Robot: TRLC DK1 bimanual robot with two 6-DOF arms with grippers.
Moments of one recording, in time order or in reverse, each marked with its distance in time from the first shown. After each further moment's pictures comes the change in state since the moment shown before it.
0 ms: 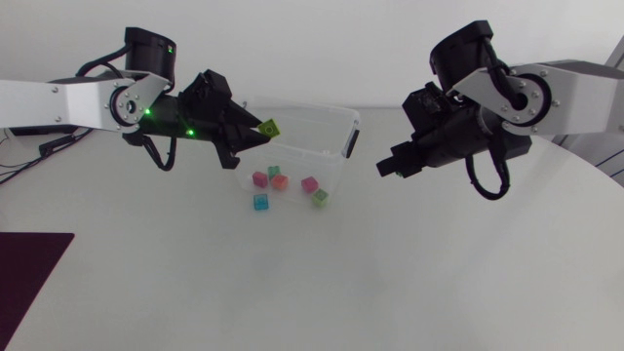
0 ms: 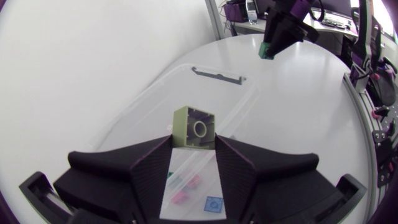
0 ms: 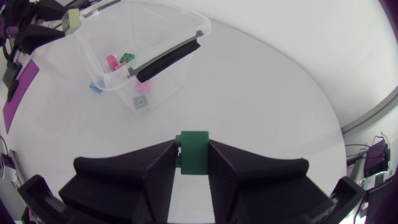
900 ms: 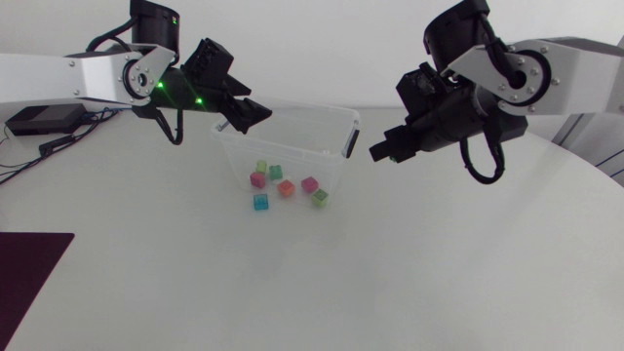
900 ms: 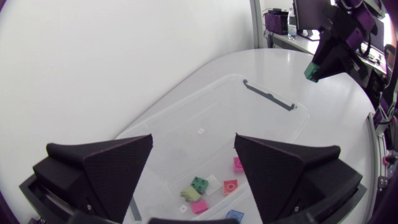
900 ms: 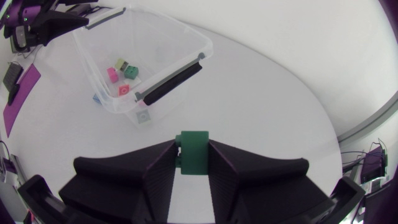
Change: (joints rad) left arm 0.005 0.100 0.188 0.009 -0.158 -0.238; right arm 0.031 0.023 0.091 -0.023 0.022 0.003
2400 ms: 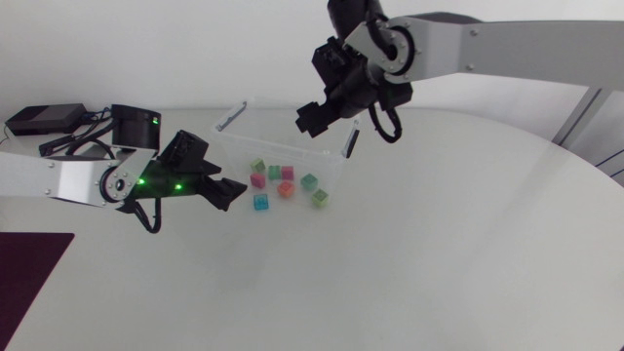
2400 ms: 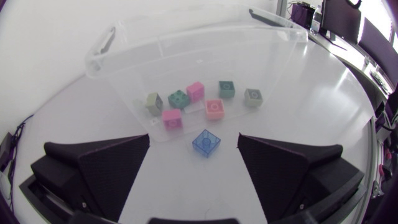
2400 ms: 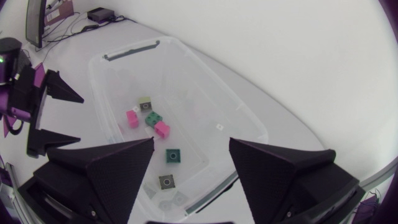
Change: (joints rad) left arm 0.045 -0.165 -0.589 0.267 -0.110 -0.177; right arm 0.149 0.341 0.402 0.070 0.026 -0.064
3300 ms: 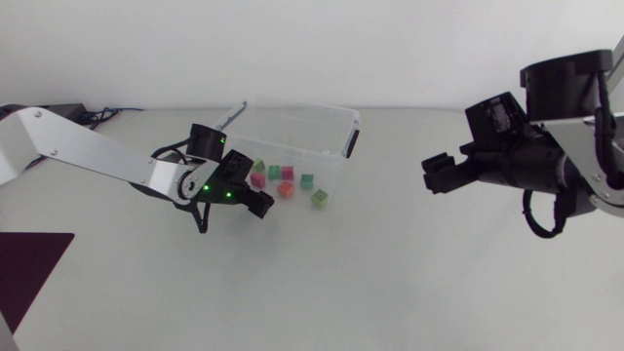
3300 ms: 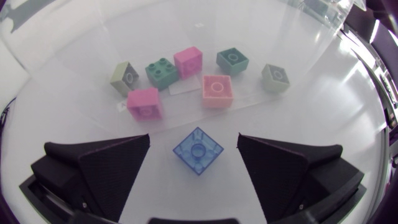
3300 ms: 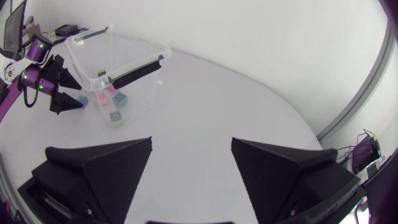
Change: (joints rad) left arm -0.124 0.351 0.208 0.006 -0.153 -0.101; right arm -0.302 -0.705 -0.839 0.246 -0.035 -0.036
